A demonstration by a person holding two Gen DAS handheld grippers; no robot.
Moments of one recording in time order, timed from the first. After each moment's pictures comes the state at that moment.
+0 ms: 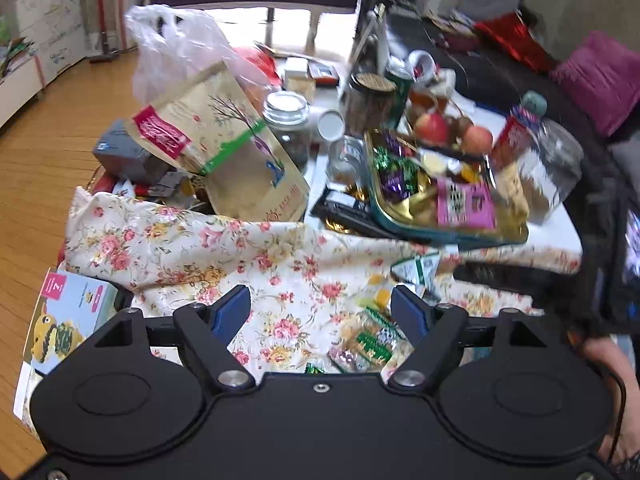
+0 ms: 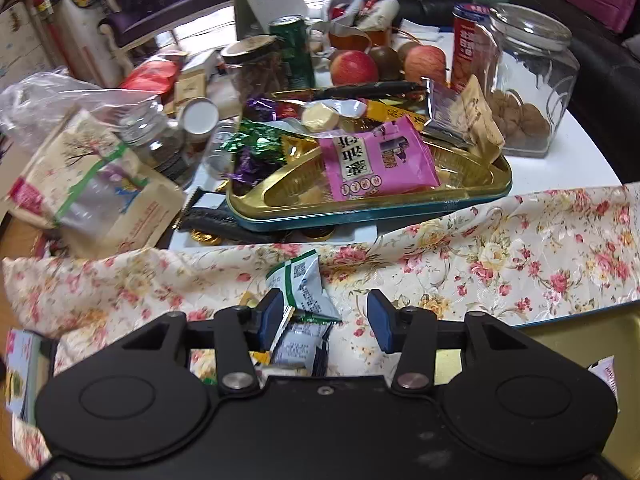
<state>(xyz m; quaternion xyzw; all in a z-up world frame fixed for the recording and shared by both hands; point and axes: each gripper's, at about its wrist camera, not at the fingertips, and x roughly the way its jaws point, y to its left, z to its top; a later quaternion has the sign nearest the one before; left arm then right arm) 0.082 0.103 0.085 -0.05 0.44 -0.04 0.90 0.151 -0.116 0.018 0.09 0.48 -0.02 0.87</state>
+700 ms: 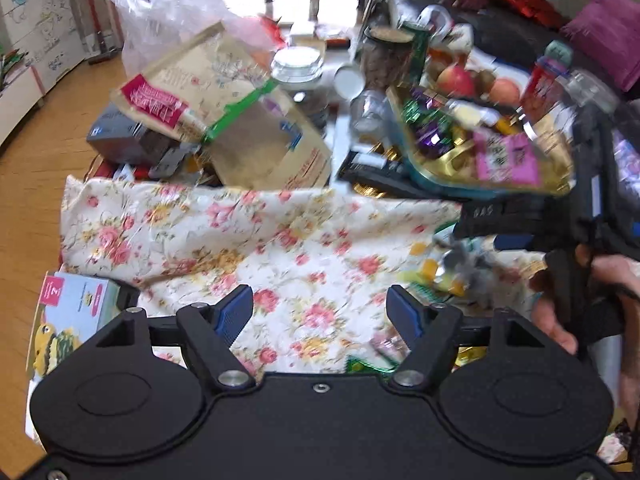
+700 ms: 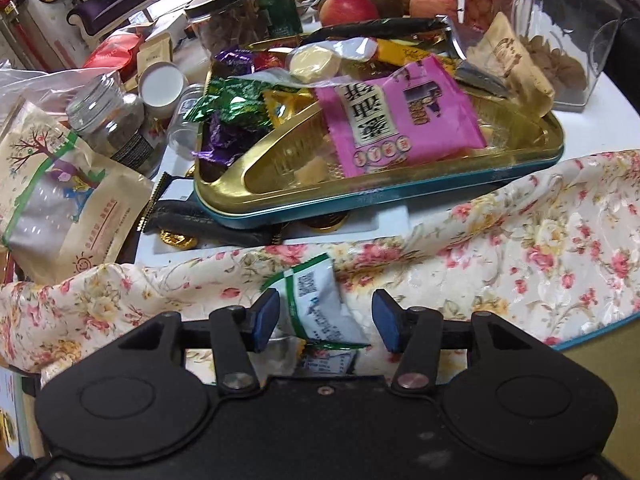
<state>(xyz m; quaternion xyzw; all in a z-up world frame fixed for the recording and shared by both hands) 0.102 0.107 0.034 0.00 0.48 -0.02 0.88 0.206 -0.103 -0.040 0.13 0.53 0.00 0.84</state>
